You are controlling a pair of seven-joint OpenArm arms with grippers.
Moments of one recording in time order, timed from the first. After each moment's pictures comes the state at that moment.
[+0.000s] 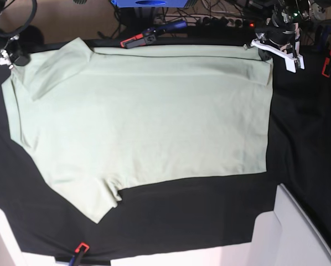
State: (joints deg) left arm 34.3 -3.6 -28.0 93.8 -22.0 -10.3 32.3; right arm -14.9 9.9 52.0 64.8 46.9 21.8 -64.0
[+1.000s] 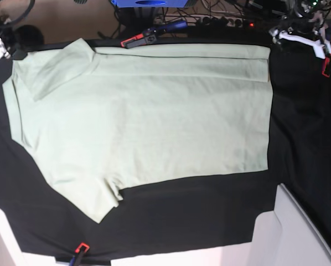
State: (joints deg) left arm 37.4 -3.2 -40.7 95.8 -21.7 -9.4 32.4; right arm -19.3 3.2 60.7 83.1 46.0 21.4 -76.1
